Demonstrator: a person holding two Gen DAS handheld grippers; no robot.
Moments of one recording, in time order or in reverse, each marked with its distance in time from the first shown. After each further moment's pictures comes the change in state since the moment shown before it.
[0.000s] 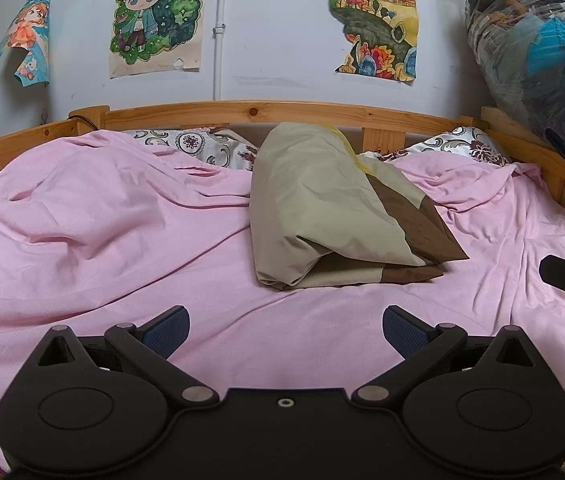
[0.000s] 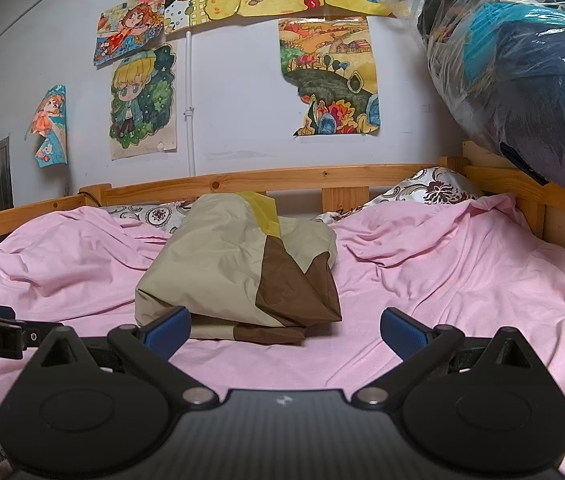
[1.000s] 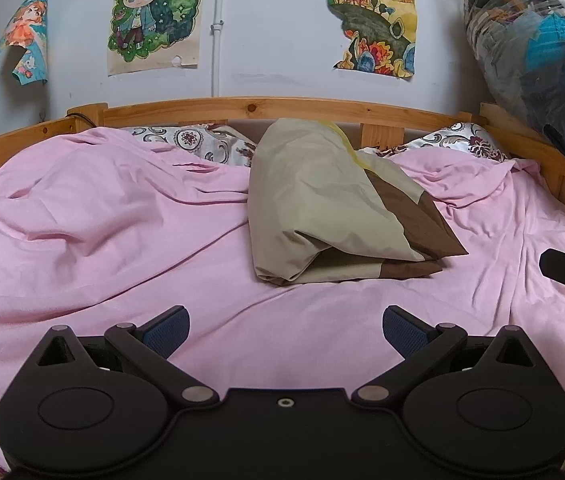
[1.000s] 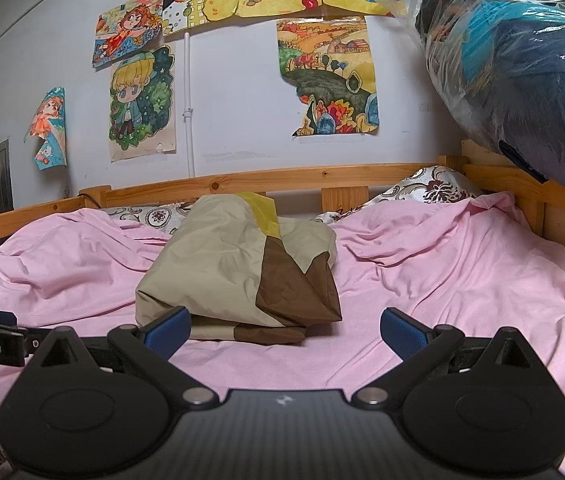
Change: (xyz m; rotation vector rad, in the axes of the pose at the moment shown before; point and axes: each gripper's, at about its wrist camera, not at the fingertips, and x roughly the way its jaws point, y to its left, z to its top) left arm 0.000 -0.004 -0.002 0.002 0.005 0.003; right arm -0.001 0.000 0.000 0.005 0.000 -0.001
